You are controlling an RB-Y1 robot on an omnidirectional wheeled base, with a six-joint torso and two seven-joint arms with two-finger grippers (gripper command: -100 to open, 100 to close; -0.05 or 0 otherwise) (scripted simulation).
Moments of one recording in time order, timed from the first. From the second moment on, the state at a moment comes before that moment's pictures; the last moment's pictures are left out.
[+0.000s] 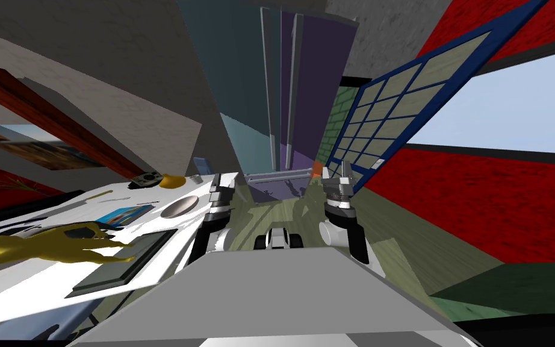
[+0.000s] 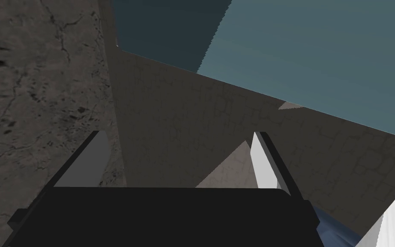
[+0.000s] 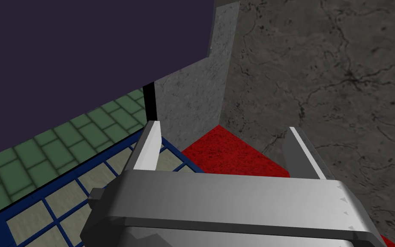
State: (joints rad) left arm 0.47 0.07 -0.03 -2.25 0.05 -0.40 0.08; right arm 0.46 -0.03 0.04 -2.38 -0.03 -0.48 -0.12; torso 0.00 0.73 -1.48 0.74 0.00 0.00
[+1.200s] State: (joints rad) left arm 0.42 0.15 -0.03 -1.93 0.05 -0.58 0.06; right arm 0.46 -0.03 0.04 -2.38 -0.03 -0.48 -0.12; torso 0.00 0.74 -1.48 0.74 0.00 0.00
